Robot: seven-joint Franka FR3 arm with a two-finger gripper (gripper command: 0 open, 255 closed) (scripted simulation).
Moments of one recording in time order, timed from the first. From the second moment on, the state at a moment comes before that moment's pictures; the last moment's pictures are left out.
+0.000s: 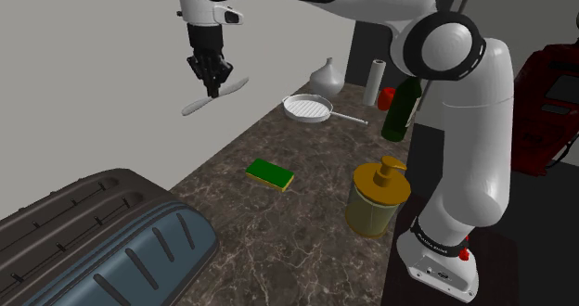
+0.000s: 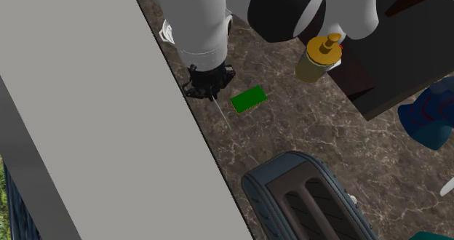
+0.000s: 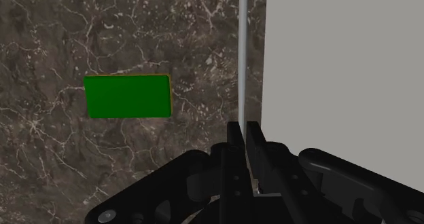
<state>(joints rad) -0.03 0.44 0.53 -1.12 -0.17 1.53 1.84</state>
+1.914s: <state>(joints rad) -0.45 0.02 0.35 -1.55 0.04 1.56 1.29</state>
